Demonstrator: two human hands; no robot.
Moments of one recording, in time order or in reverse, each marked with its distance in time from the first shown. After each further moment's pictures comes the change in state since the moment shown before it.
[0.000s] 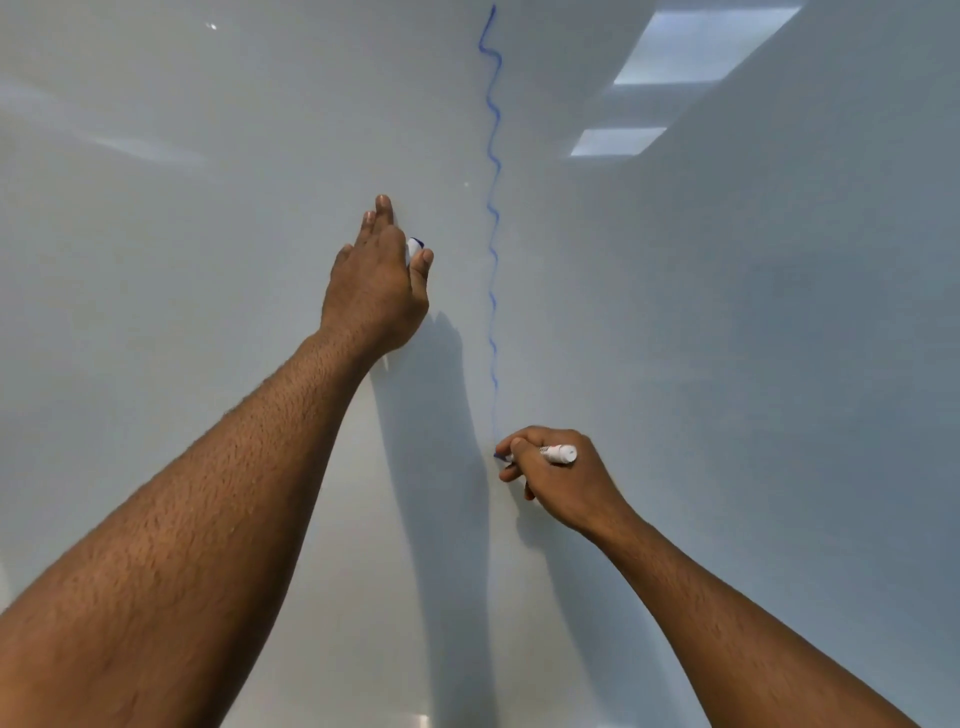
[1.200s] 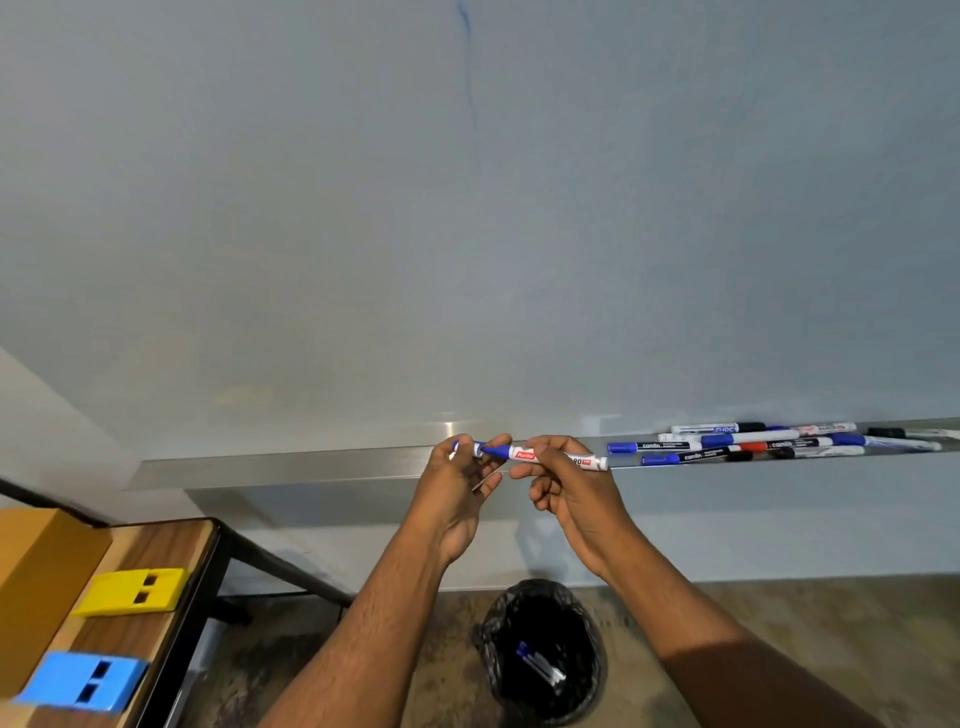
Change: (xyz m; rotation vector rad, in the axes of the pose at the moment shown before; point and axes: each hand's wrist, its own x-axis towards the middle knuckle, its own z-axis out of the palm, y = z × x) left_hand -0.395 -0.017 0.150 -1.406 -0.532 -1.448; right_hand -0.232 0.125 0.089 0.781 0.084 0.788
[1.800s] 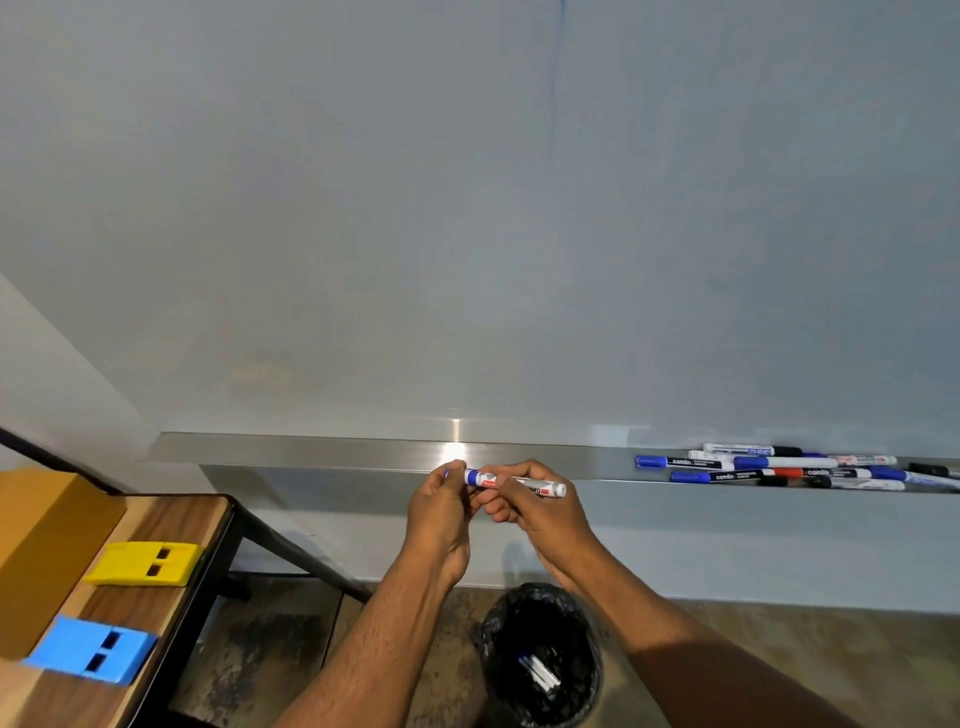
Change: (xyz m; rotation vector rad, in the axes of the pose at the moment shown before) left_hand 0.005 -0.009 -0.046 -0.097 0.292 0.047; right_hand 0.018 0.045 0.045 -0.164 -0.108 0.026
